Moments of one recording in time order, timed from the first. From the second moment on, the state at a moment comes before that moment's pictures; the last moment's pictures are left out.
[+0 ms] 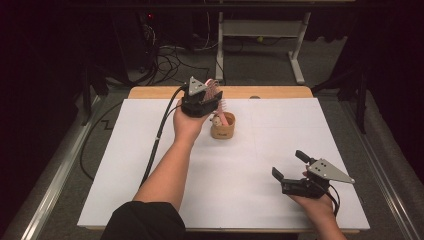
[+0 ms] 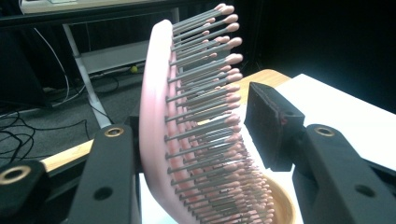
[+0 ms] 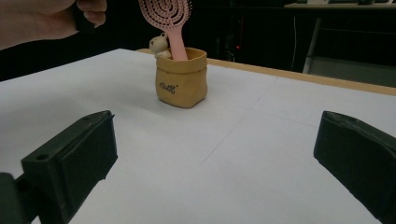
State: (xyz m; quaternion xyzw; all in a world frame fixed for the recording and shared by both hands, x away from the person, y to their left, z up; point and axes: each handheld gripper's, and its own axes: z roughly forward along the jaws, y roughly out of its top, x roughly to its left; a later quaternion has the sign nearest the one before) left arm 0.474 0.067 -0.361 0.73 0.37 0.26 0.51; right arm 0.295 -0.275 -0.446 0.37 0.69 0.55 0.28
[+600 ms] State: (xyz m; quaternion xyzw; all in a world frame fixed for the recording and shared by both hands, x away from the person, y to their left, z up) left arm 0.478 0.071 -0.365 0.73 0.37 0.25 0.51; right arm 0.295 -0.275 -0.446 0.37 0.69 0.55 0.28
